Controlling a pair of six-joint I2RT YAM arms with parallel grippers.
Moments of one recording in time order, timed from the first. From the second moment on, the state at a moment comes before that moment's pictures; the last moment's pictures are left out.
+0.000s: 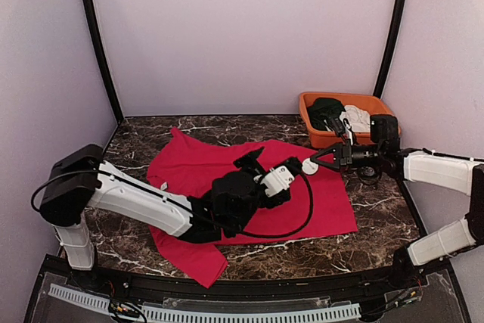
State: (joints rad) left arm -1.31 1.97 1.11 0.84 -0.86 0.81; right arm 0.28 1.31 0.70 0.15 -1.07 0.59
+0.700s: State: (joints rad) left arm -0.88 2.02 1.23 0.65 0.89 -0.47; right arm 0.27 1.15 0.80 -0.32 -1.05 0.21
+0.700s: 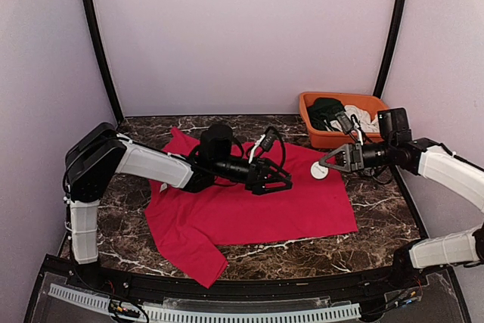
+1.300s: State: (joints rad) left arm -0.86 2.16 1.52 0.64 1.11 -0.68; right arm 0.32 1.14 0.79 -0.33 -1.06 0.16
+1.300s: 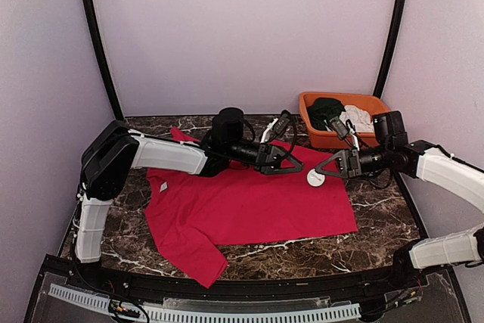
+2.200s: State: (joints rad) left arm -0.89 2.25 1.61 0.52 1.16 -0.66; right arm 0.35 1.20 0.76 -0.29 -1.07 0.17
